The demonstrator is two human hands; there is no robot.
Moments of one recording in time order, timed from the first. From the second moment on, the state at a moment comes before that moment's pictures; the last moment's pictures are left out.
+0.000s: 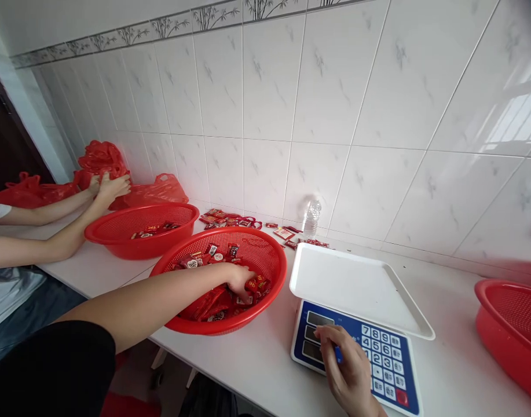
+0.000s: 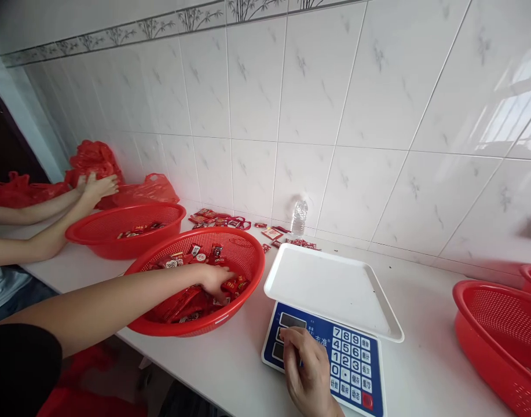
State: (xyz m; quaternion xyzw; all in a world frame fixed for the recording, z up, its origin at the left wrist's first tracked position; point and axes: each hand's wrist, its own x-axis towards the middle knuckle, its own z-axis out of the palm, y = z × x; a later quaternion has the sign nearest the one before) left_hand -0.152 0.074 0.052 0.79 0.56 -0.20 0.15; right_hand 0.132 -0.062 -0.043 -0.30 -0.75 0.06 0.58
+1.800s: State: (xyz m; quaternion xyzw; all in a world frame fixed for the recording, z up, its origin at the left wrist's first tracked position) left_hand -0.124 0.087 0.033 0.78 0.61 -0.06 0.16; right_hand 0.132 -0.061 -0.039 -0.32 -0.74 0.09 0.58
